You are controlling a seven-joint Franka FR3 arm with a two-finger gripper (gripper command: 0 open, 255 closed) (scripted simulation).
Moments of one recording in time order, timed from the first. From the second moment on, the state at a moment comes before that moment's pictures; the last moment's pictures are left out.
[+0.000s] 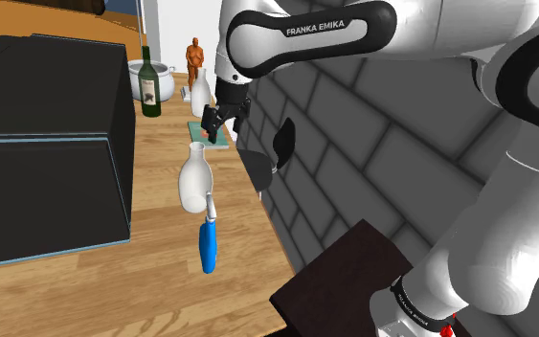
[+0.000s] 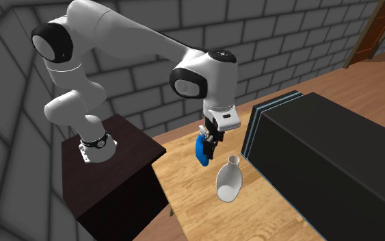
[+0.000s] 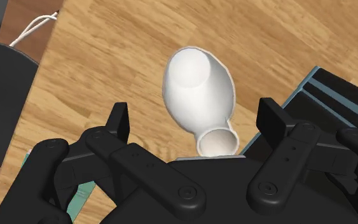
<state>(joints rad) 0.15 0.21 0.21 -1.76 -0.04 1.99 0.15</state>
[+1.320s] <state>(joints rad) 0.21 0.51 0.21 -1.53 -0.11 2.04 0.21</state>
